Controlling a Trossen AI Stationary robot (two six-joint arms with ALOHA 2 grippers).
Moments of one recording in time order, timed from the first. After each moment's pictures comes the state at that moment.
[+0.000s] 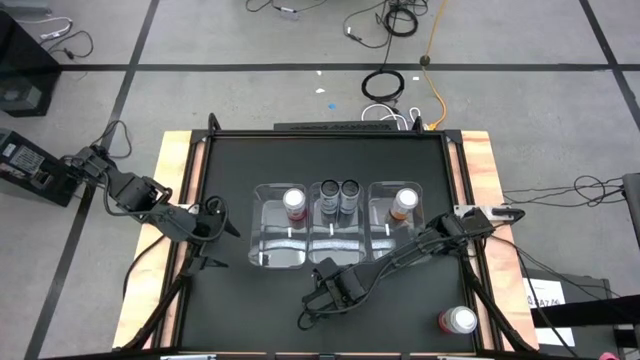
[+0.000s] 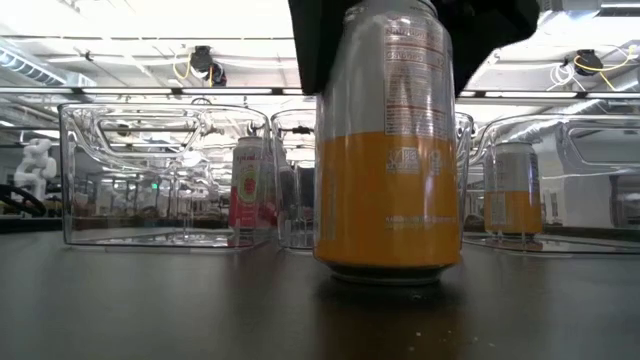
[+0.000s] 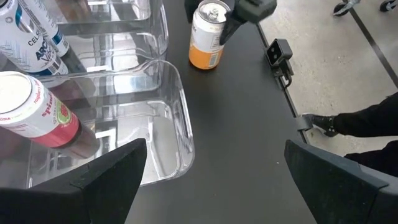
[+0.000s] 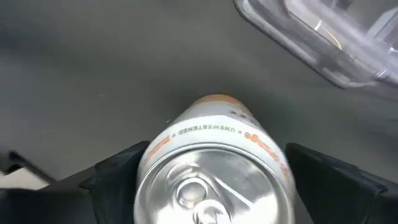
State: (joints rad) left arm -0.56 0.89 1.07 -0.94 -0.11 -0.33; right arm 0.47 2.29 2.14 -1.25 0.11 1.45
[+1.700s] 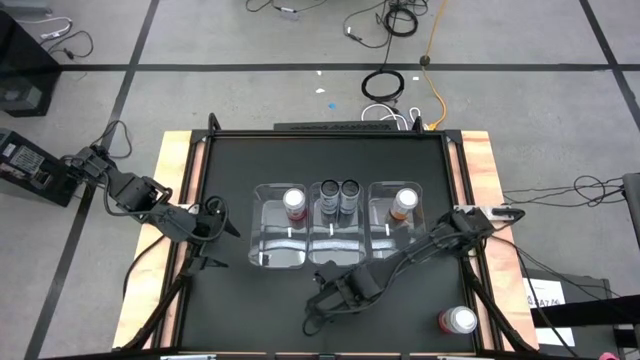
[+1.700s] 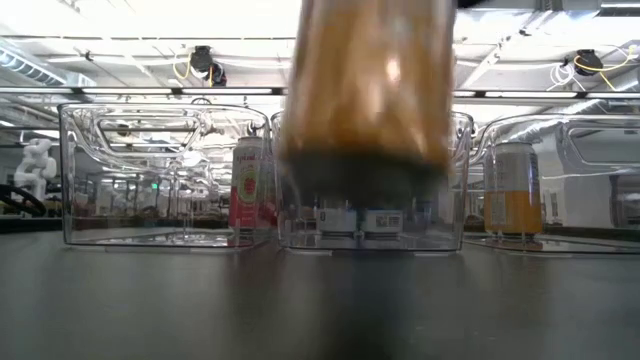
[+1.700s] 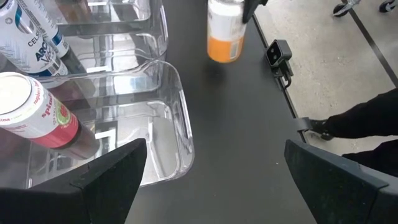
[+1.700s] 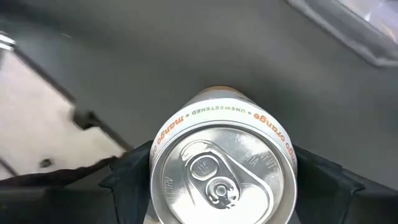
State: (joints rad) left arm -0.56 0.89 1.07 -0.93 -0.11 -0.33; right arm 0.49 2.21 2.15 -1.19 0.05 1.46
